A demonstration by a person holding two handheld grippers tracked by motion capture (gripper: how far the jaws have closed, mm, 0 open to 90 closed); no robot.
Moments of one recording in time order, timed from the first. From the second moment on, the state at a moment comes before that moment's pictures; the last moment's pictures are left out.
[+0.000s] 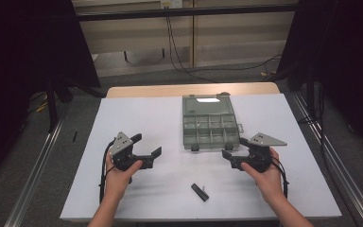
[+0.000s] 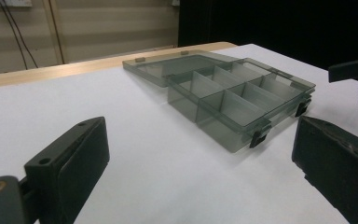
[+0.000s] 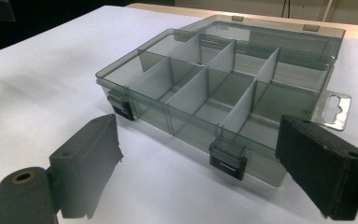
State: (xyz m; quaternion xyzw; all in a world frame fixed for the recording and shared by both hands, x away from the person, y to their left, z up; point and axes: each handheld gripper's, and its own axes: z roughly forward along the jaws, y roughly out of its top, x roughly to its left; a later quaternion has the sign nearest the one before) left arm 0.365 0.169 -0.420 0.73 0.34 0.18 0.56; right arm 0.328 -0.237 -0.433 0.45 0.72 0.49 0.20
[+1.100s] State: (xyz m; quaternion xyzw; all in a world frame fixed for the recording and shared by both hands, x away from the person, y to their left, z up) left arm 0.346 0.210 -0.427 0.73 0.35 0.20 0.56; right arm 0.315 -0.210 -0.439 0.41 0.76 0.49 0.16
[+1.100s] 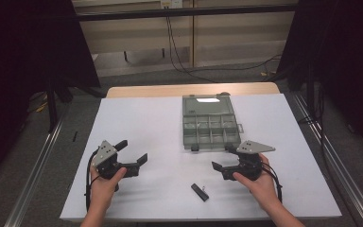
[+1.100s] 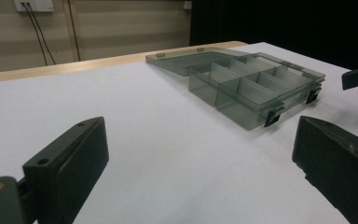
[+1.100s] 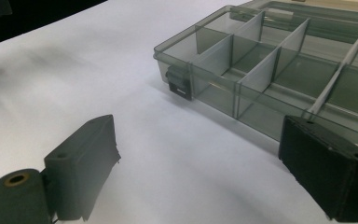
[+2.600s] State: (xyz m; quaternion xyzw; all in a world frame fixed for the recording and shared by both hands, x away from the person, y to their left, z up) left arm 0.332 0.228 -0.432 0.73 0.35 0.20 0.55; right arm 0.302 -0.173 -0.449 0.34 0.82 0.46 0.10
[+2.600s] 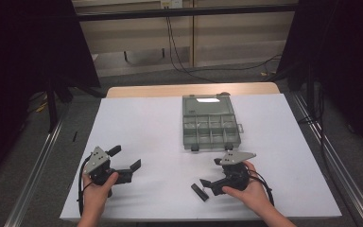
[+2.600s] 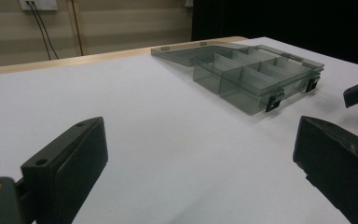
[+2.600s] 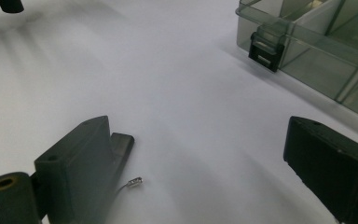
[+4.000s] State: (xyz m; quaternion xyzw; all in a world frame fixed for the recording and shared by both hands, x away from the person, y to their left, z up) left arm 0.333 0.222 -0.435 0.74 0.34 0.20 0.55; right arm 0.289 -0.154 -0.456 0.26 0.88 0.39 0.09
